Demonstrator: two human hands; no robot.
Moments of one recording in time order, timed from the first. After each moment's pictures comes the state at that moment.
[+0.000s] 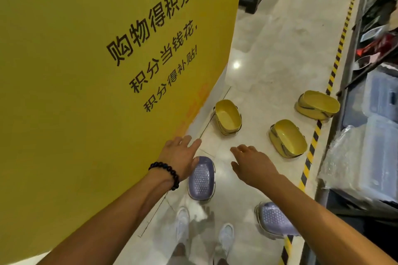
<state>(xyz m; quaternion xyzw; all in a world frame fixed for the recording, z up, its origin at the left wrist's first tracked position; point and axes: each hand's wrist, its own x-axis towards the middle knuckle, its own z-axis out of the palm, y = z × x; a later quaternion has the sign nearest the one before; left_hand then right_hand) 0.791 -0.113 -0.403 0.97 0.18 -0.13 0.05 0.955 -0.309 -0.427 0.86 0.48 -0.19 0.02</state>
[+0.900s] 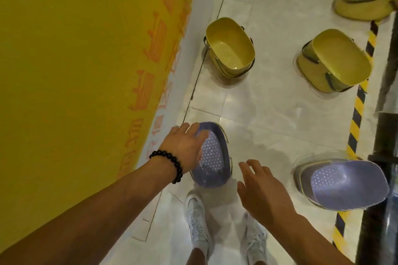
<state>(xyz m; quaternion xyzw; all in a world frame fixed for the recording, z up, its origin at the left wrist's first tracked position) 0.879 -0.032 -0.846 0.97 0.00 -0.26 0.04 0.908 -0.282 -0.837 0.90 0.25 -0.36 -0.05</state>
